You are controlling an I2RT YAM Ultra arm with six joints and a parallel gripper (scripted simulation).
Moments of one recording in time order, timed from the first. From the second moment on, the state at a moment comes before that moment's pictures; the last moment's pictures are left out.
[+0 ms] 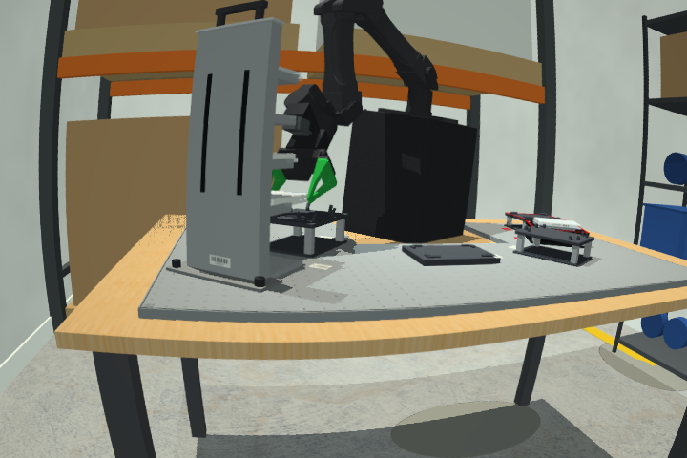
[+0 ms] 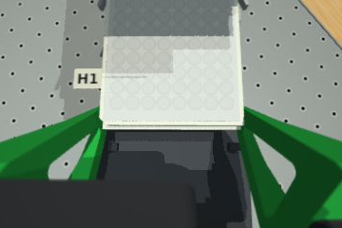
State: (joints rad) arm -0.82 2.63 0.86 0.94 -0.36 -0.25
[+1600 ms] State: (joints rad) arm -0.92 2.63 0.67 1.10 -0.42 -0.32
